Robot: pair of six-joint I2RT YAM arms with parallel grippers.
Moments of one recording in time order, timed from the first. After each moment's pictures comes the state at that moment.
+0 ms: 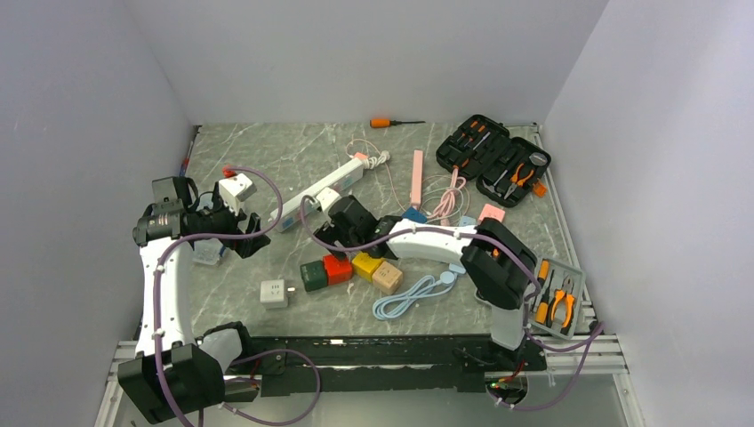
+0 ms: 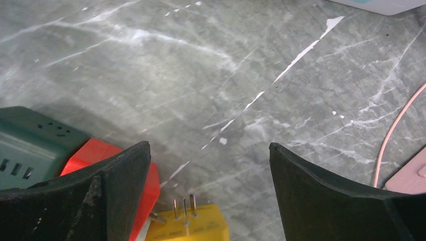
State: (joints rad) left arm 0.29 1.04 1.01 -0.97 0.82 0.78; right arm 0.98 1.89 1.26 -0.13 0.23 -0.01
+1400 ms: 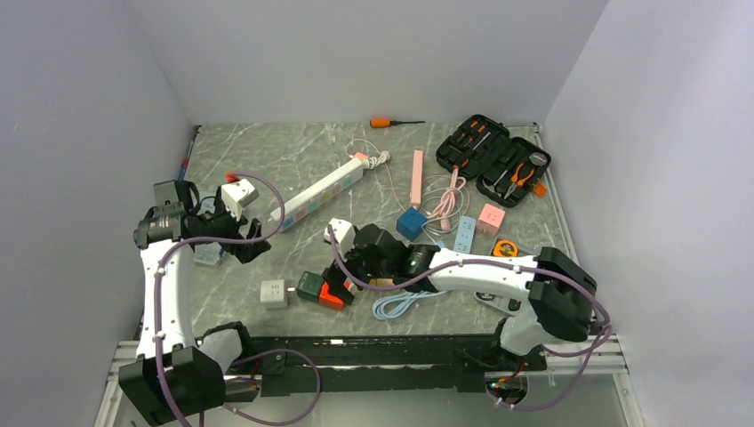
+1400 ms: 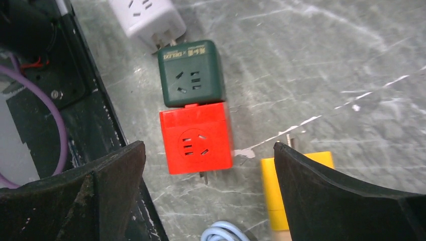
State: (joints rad) left arm 0.29 1.02 1.00 -1.01 0.82 0.82; right arm 1.12 1.49 0.94 -0.04 -0.08 0.11
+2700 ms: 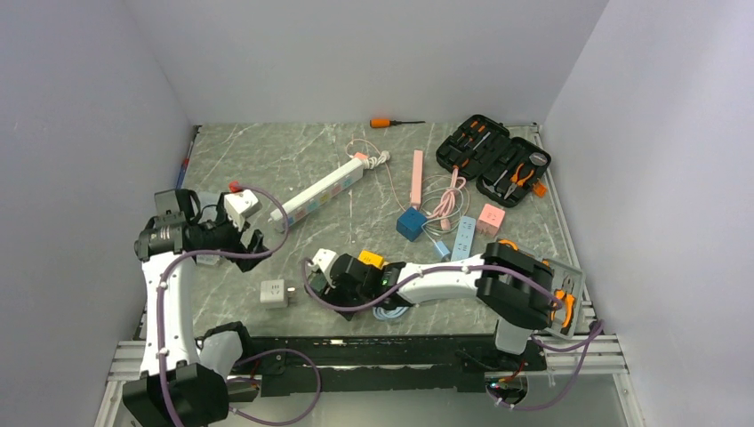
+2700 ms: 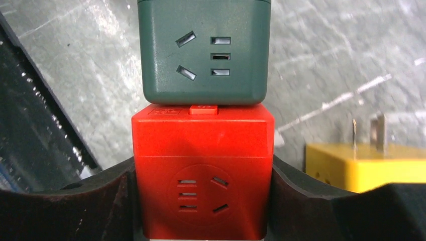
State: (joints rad) left arm 0.29 0.97 0.97 -1.03 0.83 0.88; right arm 1.24 1.76 0.95 -0.03 0.07 0.13
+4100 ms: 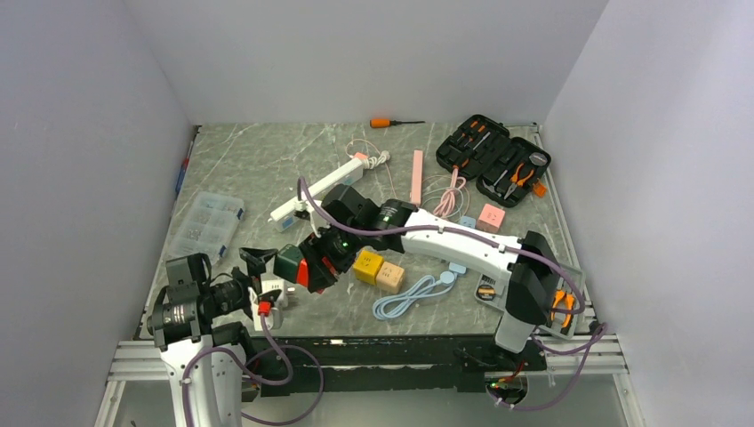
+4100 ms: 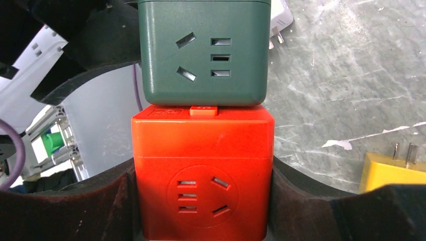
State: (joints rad) left arm 0.28 0.42 0.71 -1.29 1.06 1.88; right arm 1.07 1.71 1.48 -0.59 -0.46 0.32
